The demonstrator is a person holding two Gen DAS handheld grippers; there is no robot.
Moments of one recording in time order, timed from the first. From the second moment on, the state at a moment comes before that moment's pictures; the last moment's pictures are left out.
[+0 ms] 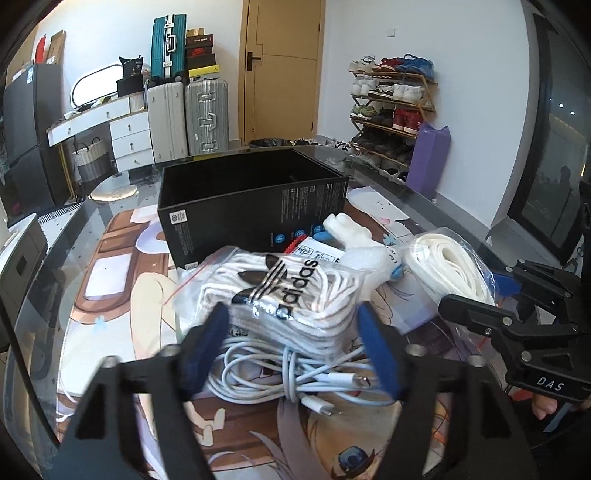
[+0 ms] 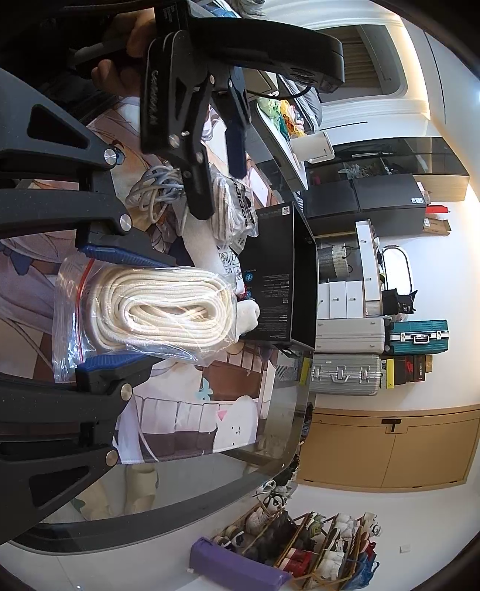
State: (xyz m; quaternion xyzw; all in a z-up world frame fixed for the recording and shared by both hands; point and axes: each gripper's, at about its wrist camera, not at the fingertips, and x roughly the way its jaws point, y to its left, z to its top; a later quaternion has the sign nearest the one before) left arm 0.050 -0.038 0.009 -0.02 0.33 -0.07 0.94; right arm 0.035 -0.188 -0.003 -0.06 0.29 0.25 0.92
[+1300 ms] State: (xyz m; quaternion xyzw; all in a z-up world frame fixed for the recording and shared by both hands) left arm 0.071 -0.016 0.010 -0.05 0.36 -0.02 0.93; right arm 0.031 -0.187 0.001 -0.06 0.28 0.25 0.92
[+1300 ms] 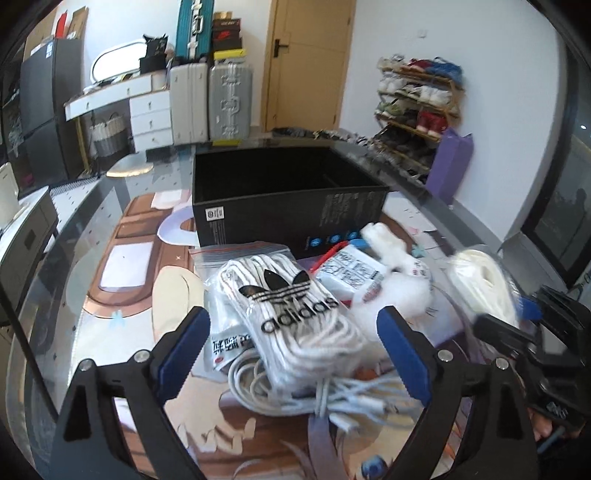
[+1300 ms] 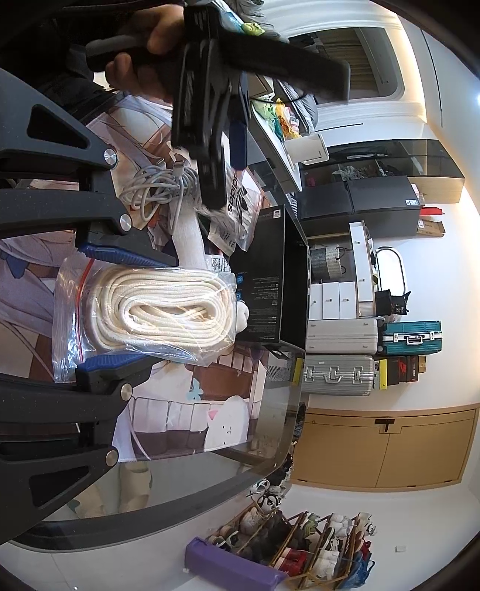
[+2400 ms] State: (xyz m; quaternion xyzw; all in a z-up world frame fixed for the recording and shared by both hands) left arm 0.057 -0.004 0.046 -0.03 0.31 -0.02 0.95; right arm 0.052 -0.180 0.038 -0.03 0.23 0.29 0.93
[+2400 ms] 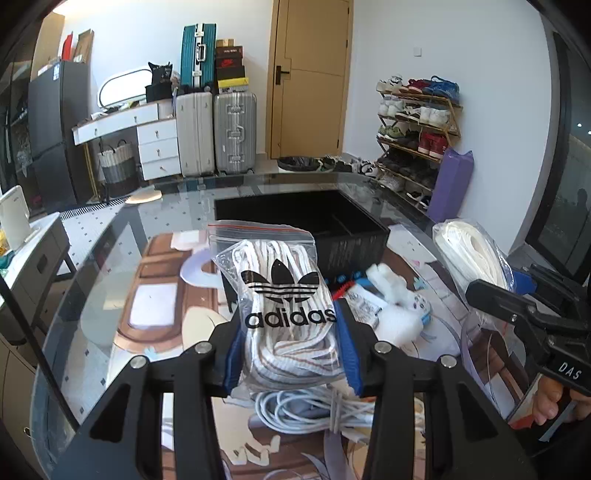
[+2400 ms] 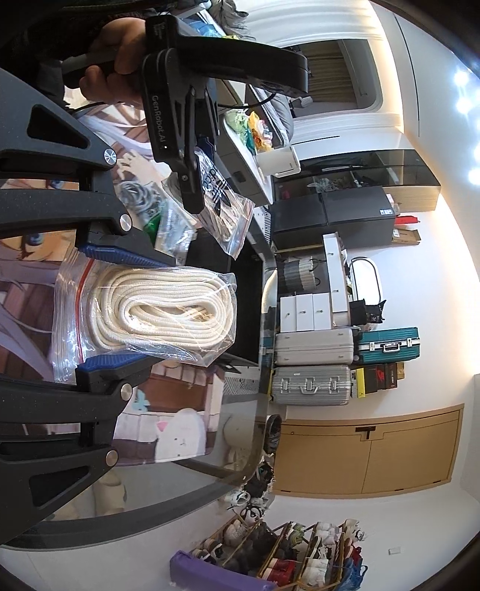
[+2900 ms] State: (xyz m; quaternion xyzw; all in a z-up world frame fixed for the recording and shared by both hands) left arm 0.087 0.019 0.059 -0.05 0.29 0.00 0.96; right arm 0.103 -0.167 0.063 -0.02 0.23 0.31 0.92
